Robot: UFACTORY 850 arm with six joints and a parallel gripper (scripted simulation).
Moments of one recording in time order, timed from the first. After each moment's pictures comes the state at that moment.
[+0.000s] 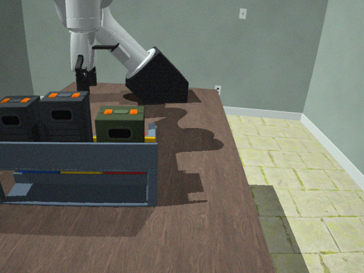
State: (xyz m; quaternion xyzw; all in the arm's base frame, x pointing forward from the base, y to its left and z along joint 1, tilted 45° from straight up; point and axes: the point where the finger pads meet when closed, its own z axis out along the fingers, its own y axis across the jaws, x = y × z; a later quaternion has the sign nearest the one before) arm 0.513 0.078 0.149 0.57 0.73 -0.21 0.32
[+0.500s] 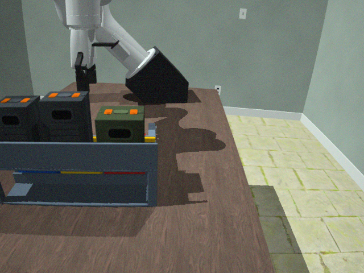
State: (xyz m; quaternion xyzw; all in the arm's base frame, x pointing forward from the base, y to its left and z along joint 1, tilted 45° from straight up) arm 0.511 0.083 0.154 0.57 0.73 -0.21 0.32
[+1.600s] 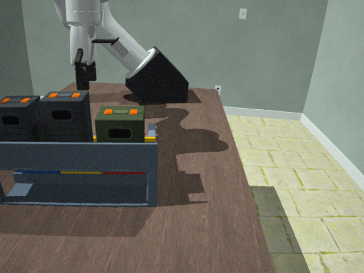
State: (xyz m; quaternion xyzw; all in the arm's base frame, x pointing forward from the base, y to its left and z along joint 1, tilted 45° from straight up) arm 0.510 0.089 0.160 0.57 0.73 -0.21 0.32
